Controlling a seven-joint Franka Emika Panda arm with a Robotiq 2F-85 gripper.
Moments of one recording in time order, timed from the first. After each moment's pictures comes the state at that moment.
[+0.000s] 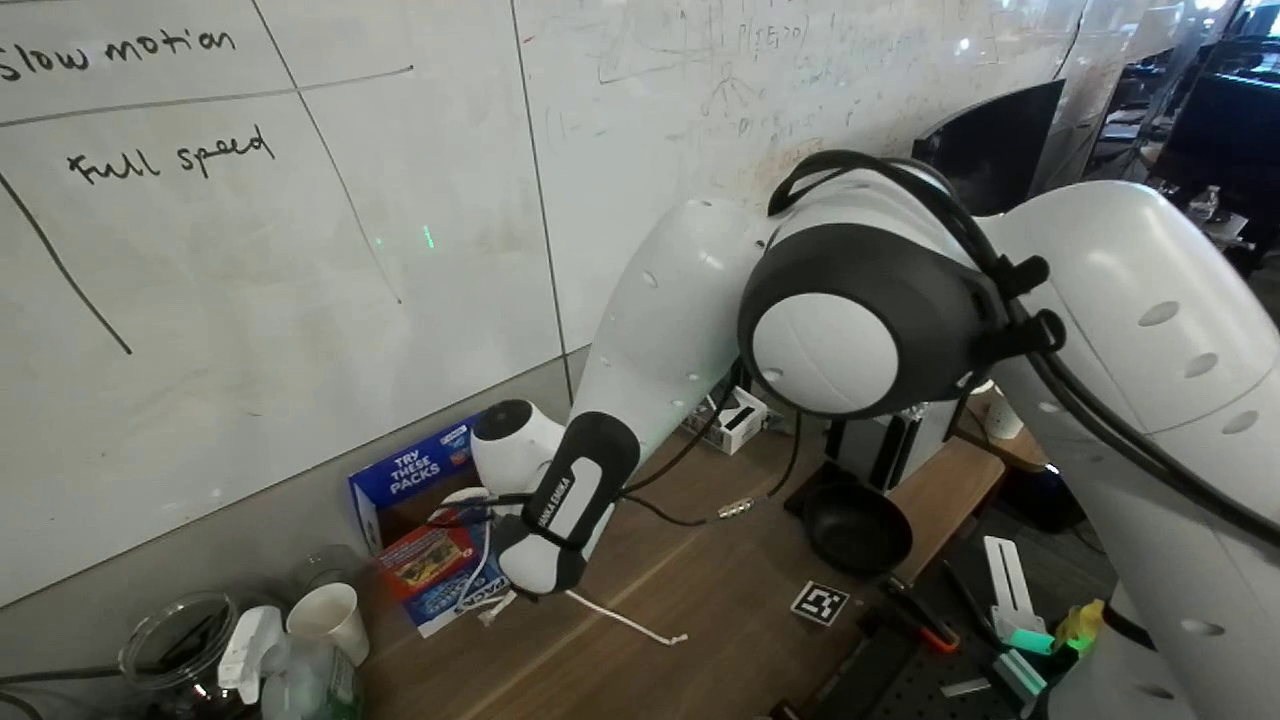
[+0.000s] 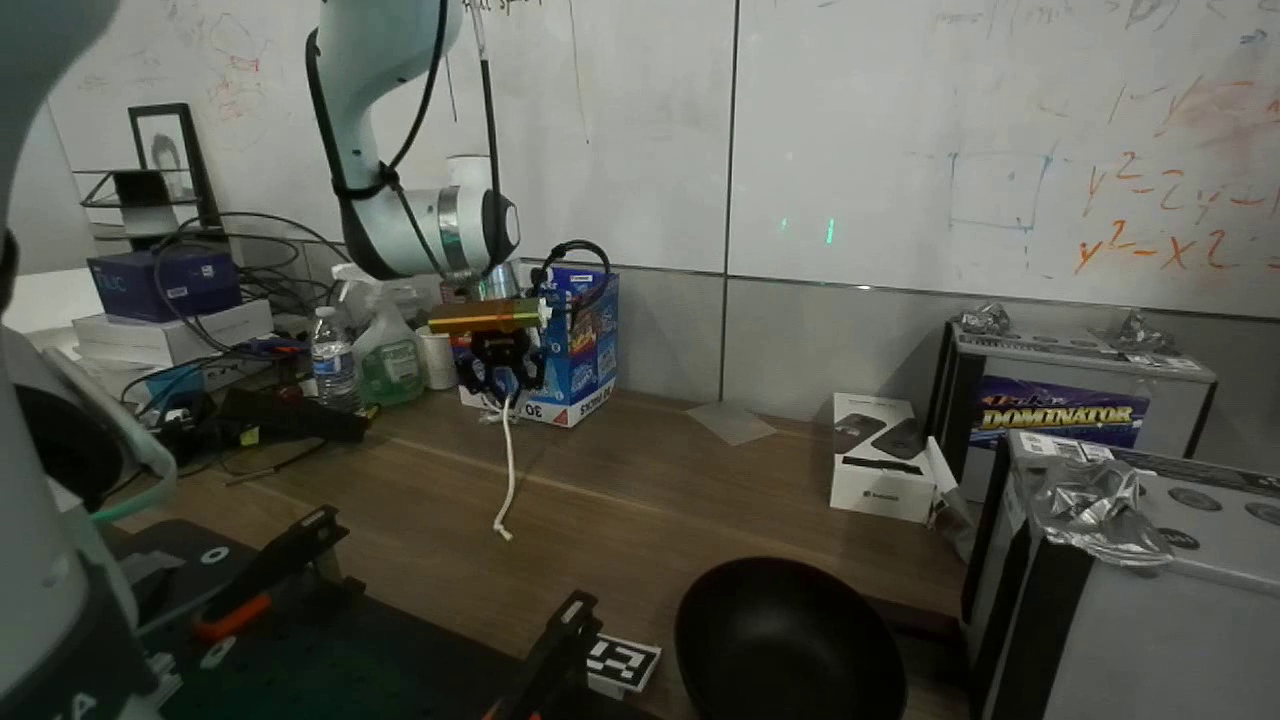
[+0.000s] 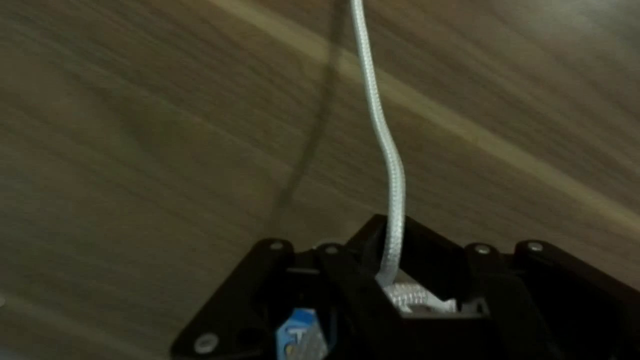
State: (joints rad) arm 0.40 0.75 0.00 -1.91 -0.16 2.69 0.03
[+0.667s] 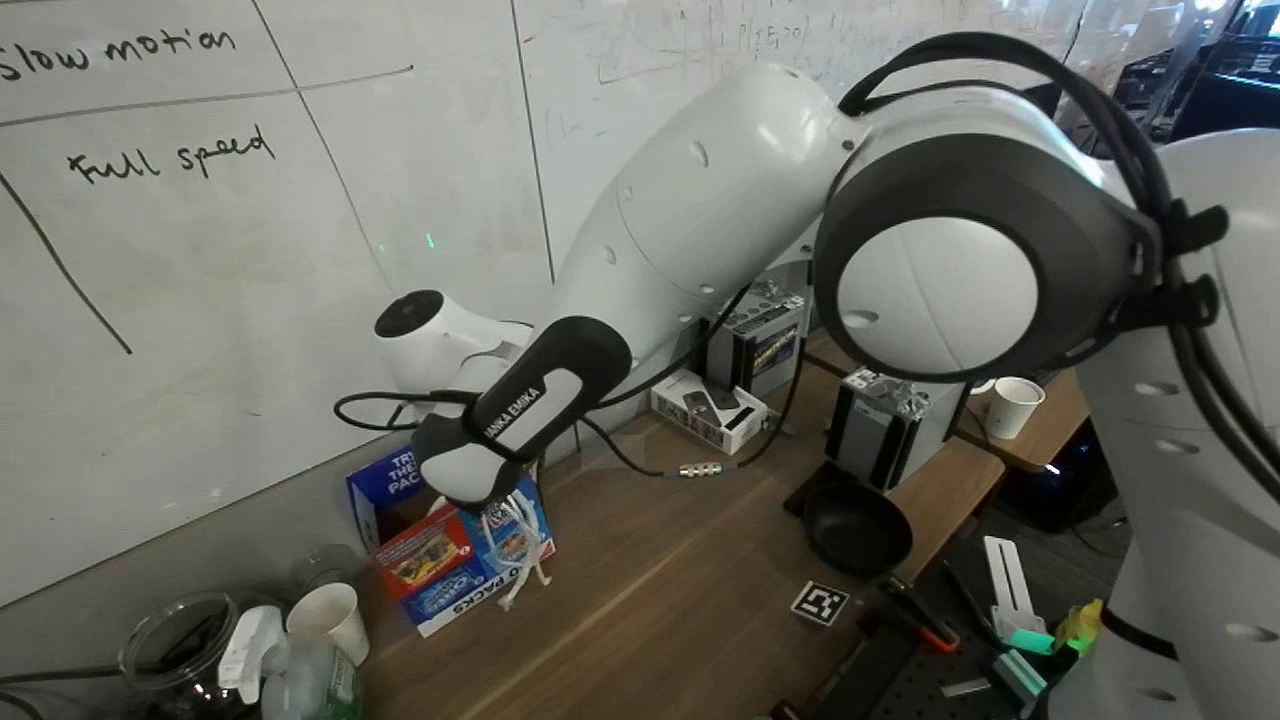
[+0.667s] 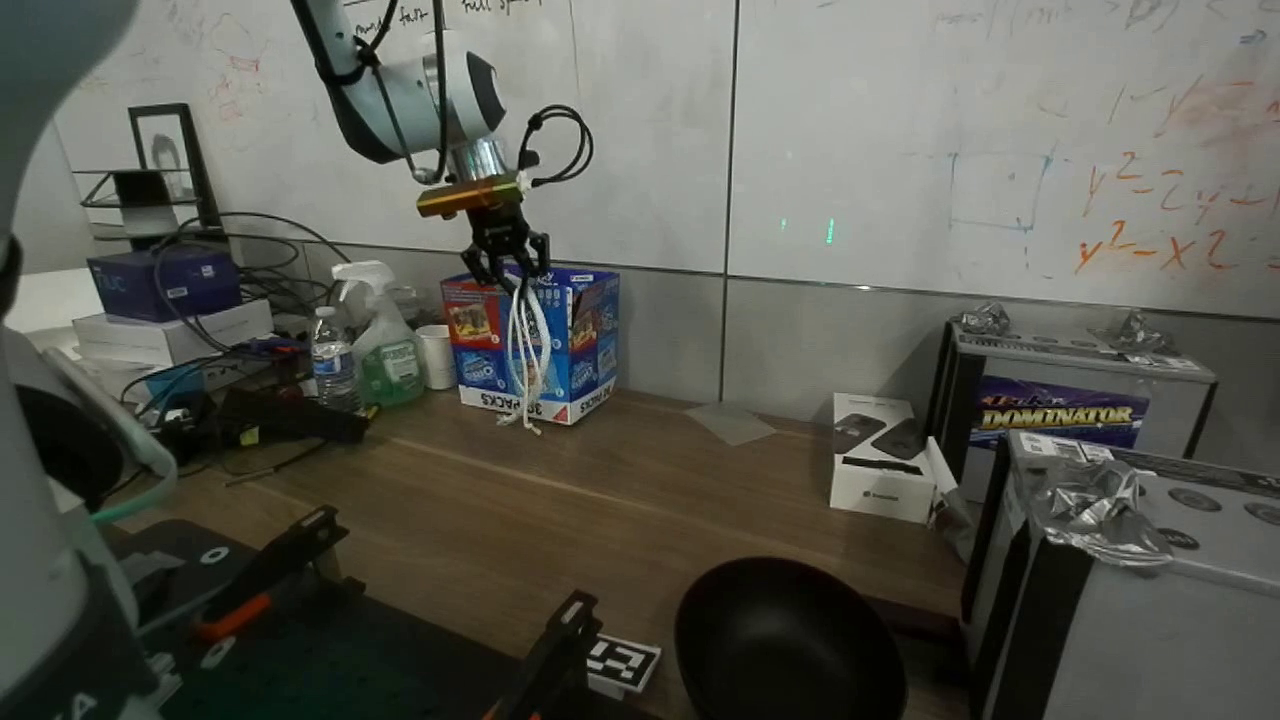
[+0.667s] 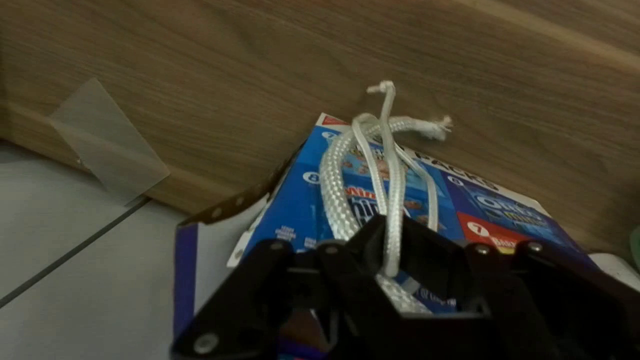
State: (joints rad) arm 0.46 0.58 -0.03 -1.75 -0.29 2.40 0.27
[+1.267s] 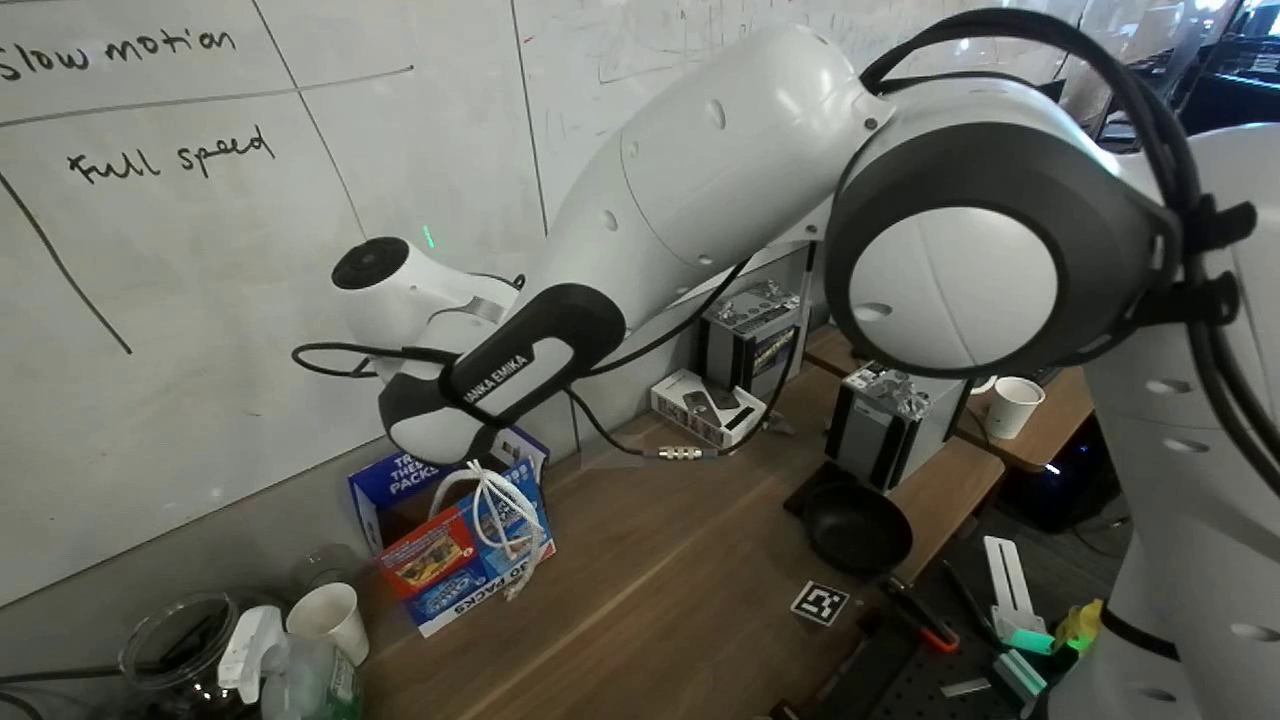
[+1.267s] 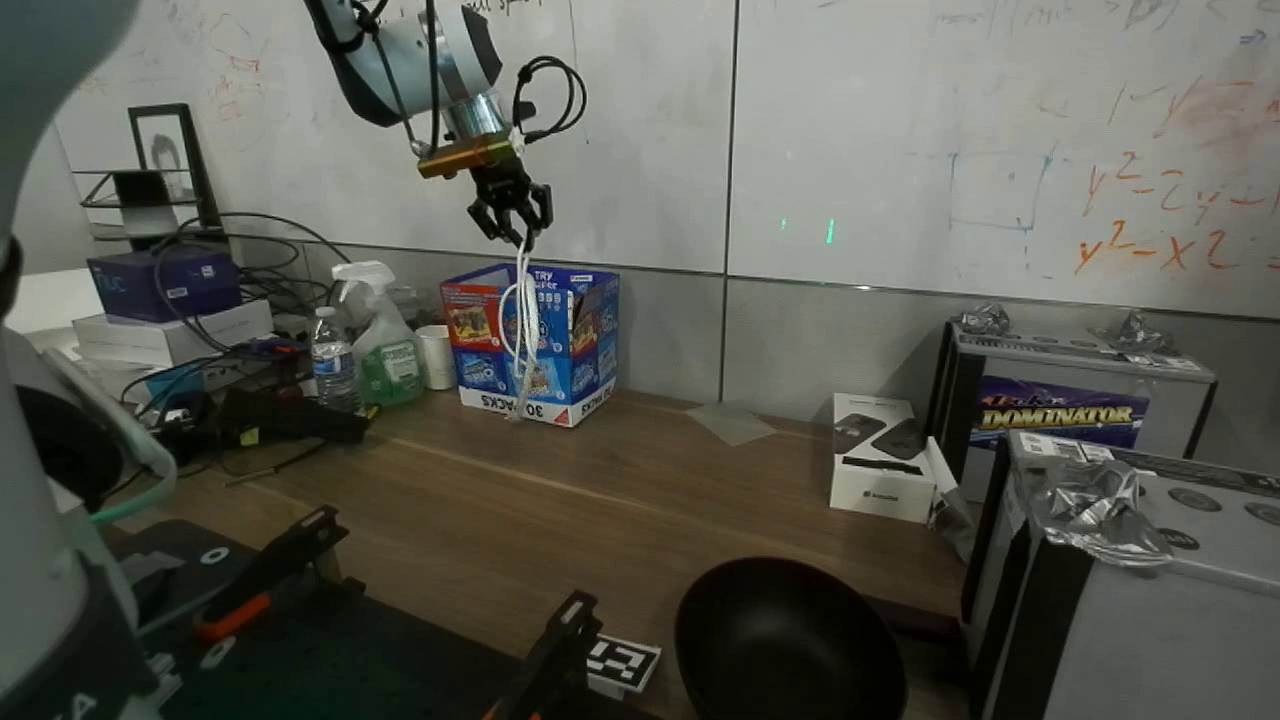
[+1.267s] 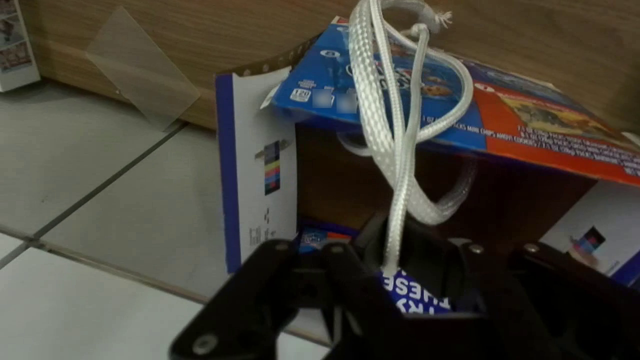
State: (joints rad) arm 0.46 0.57 -0.03 -1.64 -0.37 2.39 0.40
